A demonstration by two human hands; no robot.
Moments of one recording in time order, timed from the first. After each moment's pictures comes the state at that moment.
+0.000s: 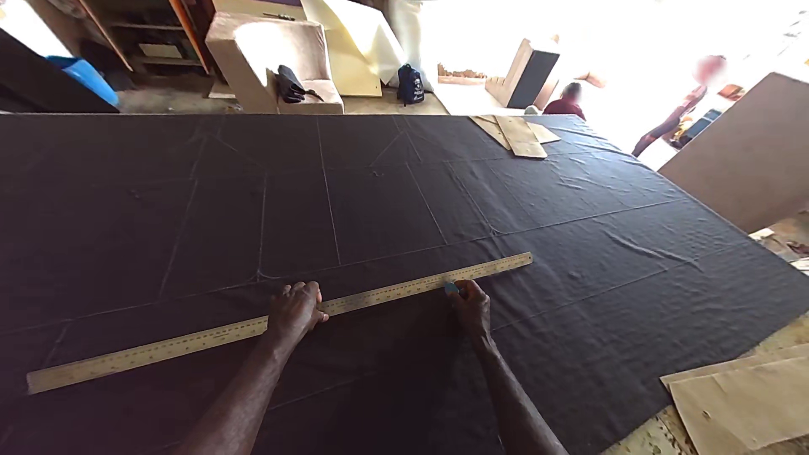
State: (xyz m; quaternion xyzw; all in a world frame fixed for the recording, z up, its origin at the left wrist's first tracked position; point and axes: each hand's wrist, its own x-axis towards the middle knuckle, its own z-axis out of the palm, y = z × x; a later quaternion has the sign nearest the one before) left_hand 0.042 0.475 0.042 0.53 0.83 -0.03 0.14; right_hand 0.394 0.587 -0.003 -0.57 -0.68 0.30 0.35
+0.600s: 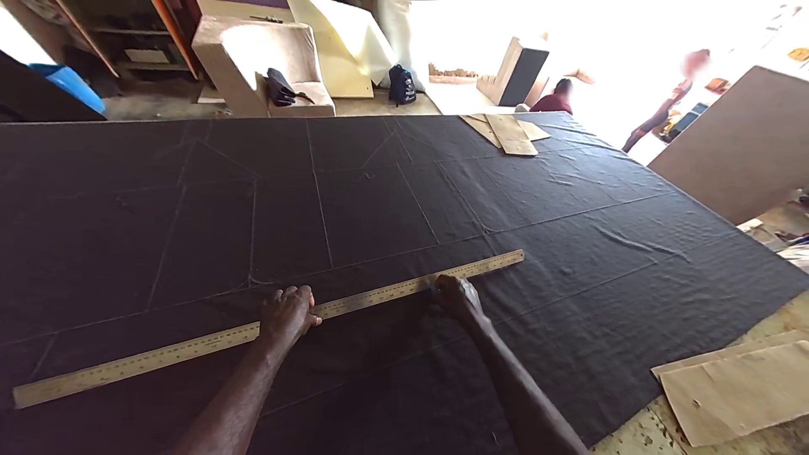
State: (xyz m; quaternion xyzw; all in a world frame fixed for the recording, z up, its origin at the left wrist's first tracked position) left_hand 0.043 0.478 0.041 0.53 0.83 -0.06 0.13; right_hand 0.383 0.615 0.035 -0.53 -0.81 0.23 0.07
